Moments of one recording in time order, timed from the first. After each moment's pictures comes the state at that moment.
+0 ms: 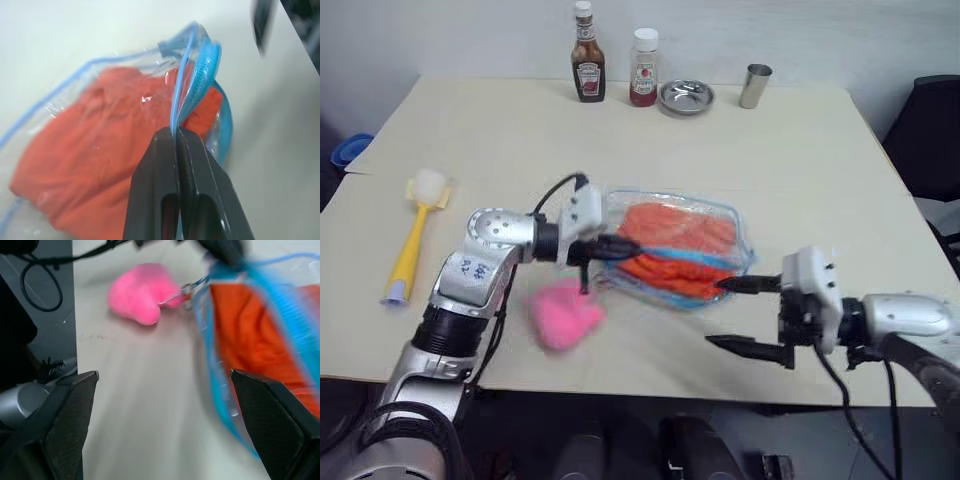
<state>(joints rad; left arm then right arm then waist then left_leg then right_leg) -0.70 0.55 -0.12 -0.10 -0.30 0.51 -1.00 -0.13 -0.88 -0.03 -0.63 0.72 0.64 0.87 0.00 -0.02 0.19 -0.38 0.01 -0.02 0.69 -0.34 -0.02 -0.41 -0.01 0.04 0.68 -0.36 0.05</state>
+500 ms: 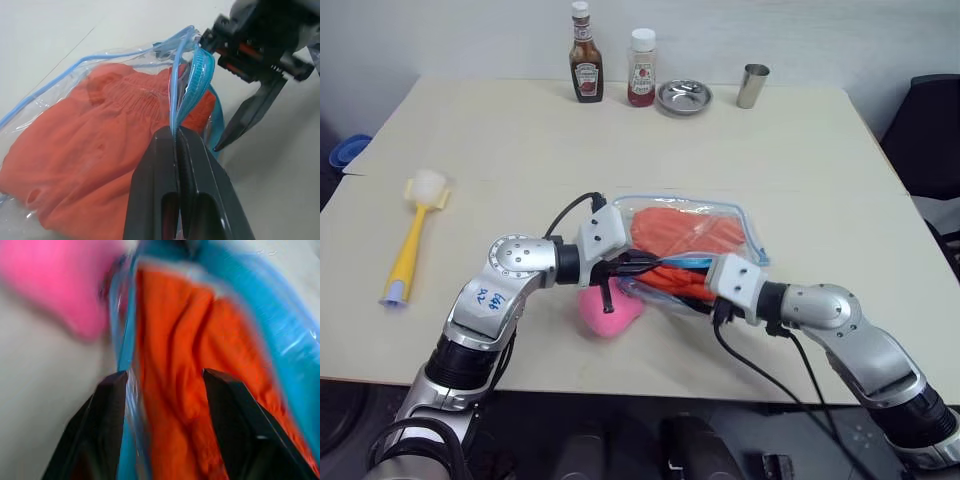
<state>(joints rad) -0.58 0.52 -0.19 -0.25 -0.27 0.55 -0.90 -0.32 -0.76 0.32 -0.38 0.08 0.31 0.71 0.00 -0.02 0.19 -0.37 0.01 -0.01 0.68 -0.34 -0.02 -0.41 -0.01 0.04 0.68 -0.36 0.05</state>
